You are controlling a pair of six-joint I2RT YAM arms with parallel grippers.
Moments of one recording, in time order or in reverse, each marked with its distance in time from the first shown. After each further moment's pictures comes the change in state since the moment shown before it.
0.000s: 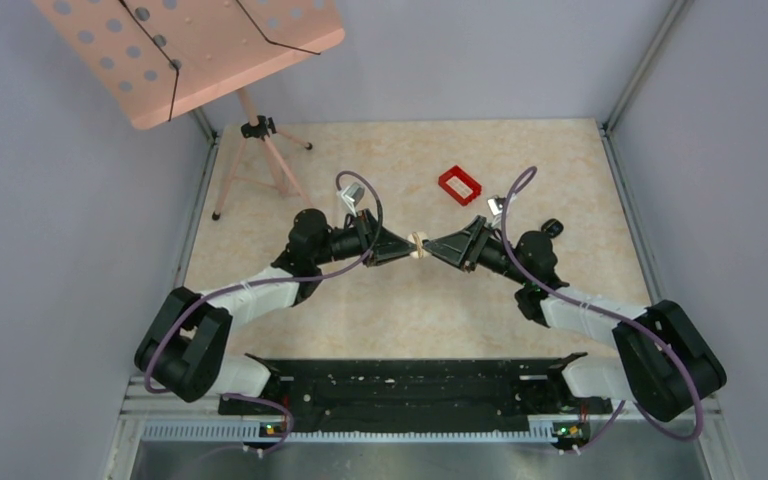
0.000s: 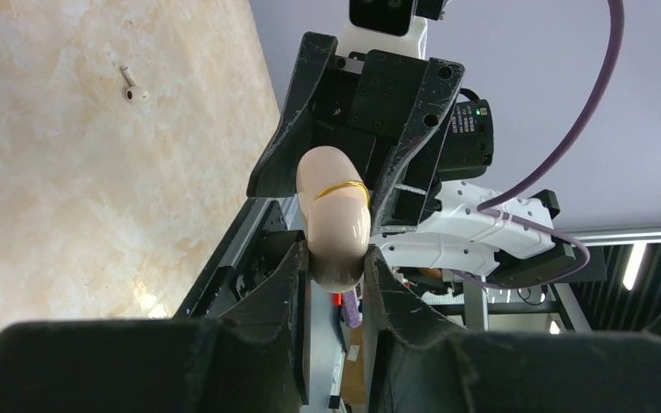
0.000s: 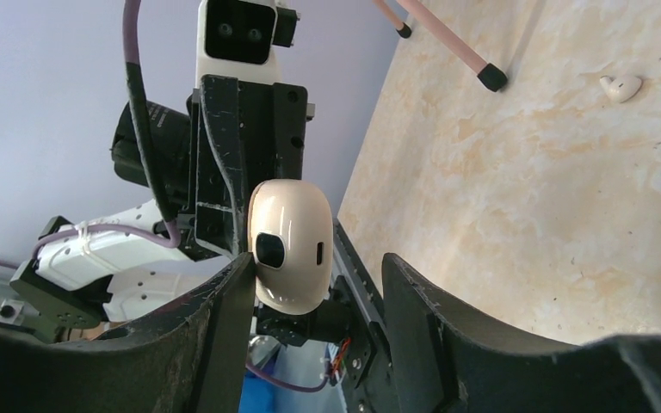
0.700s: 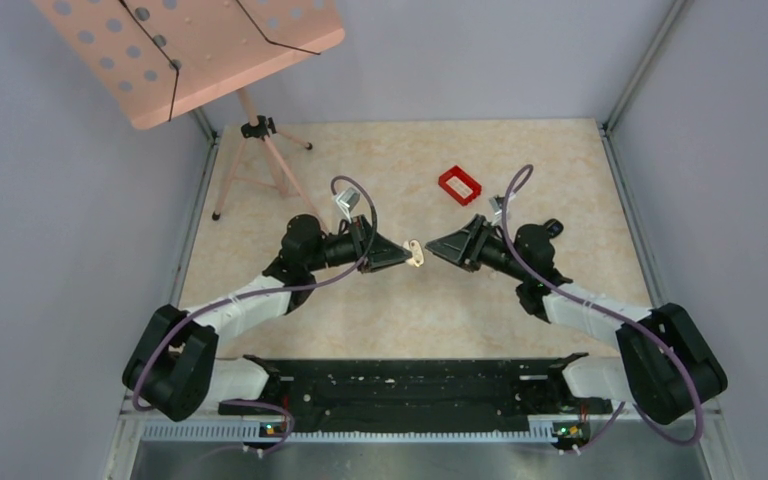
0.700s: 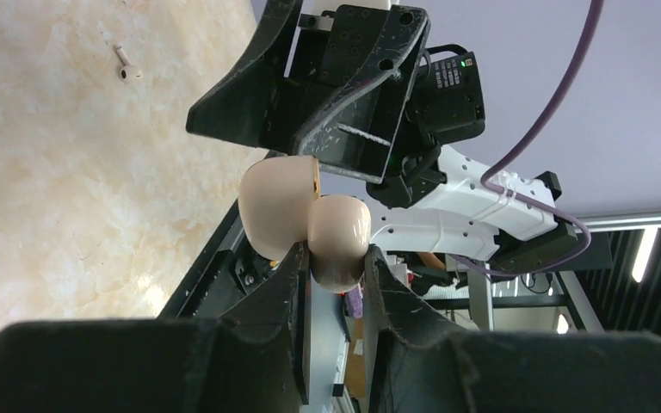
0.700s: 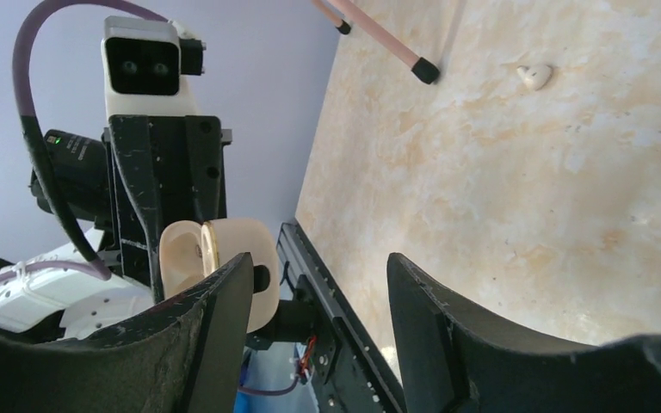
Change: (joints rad) left arm 0.002 -0.098 -0.037 -0.075 0.006 0.026; right arm -0.018 -0.010 0.039 -0.181 0.022 -0.084
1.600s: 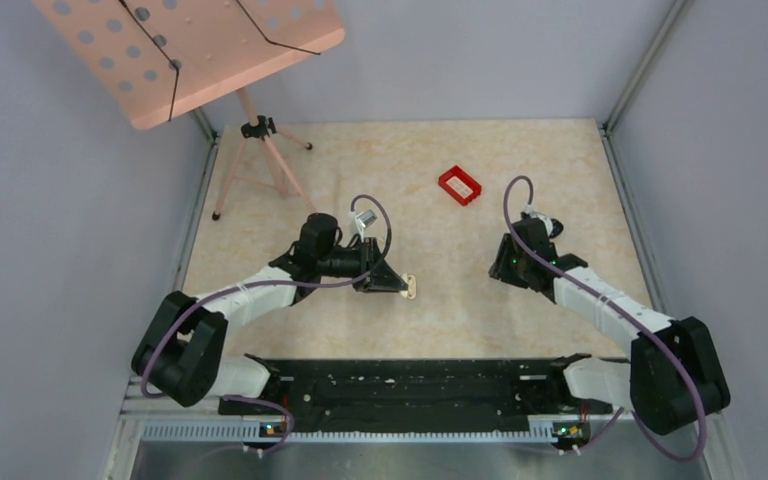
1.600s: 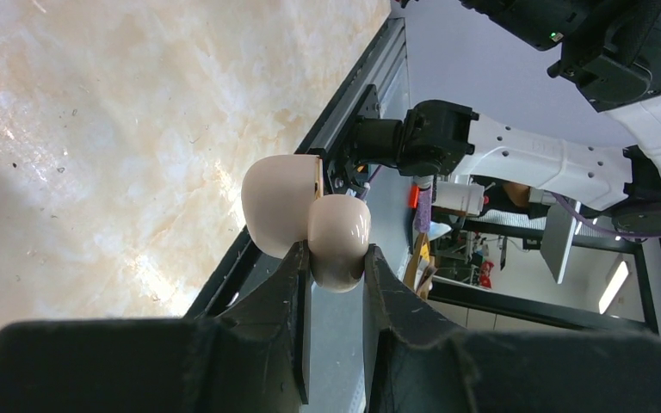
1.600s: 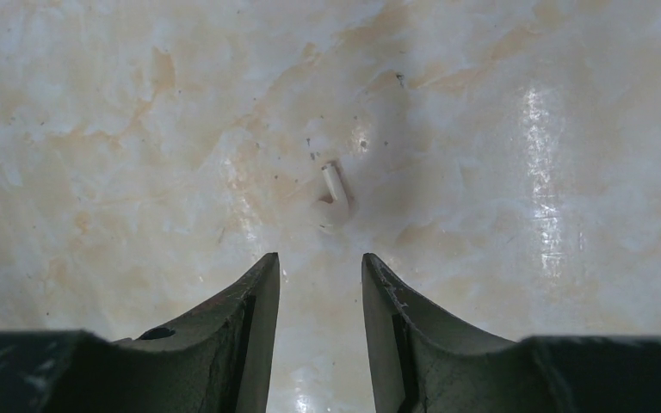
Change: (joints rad) left arm 0.003 0.071 0.054 -0.442 0.127 0.360; right arm -0.098 -0.068 0.187 -1.060 0.655 -0.481
